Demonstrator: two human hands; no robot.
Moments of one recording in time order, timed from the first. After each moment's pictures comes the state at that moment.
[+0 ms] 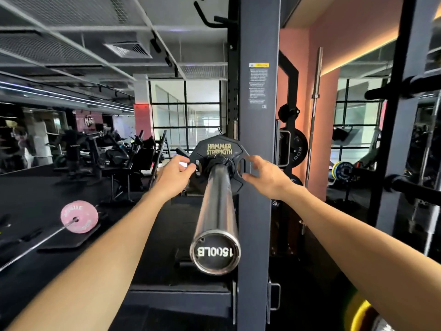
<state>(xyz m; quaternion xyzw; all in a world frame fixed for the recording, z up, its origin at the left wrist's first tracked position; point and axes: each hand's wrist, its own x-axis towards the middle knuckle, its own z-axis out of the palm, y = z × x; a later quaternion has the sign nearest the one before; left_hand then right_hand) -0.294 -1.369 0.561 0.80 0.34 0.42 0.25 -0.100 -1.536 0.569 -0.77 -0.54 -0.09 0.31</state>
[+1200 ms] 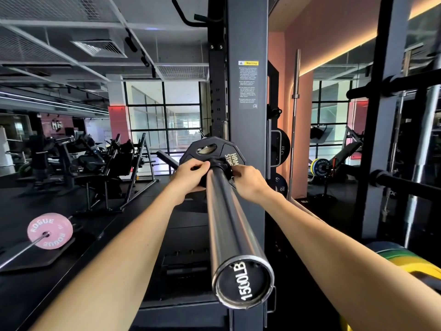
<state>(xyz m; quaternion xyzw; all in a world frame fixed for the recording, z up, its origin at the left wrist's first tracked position) -0.237 -1.364 0.567 0.72 0.24 0.40 0.51 -0.123 -1.487 0.560 -0.77 -0.49 -0.06 0.40</state>
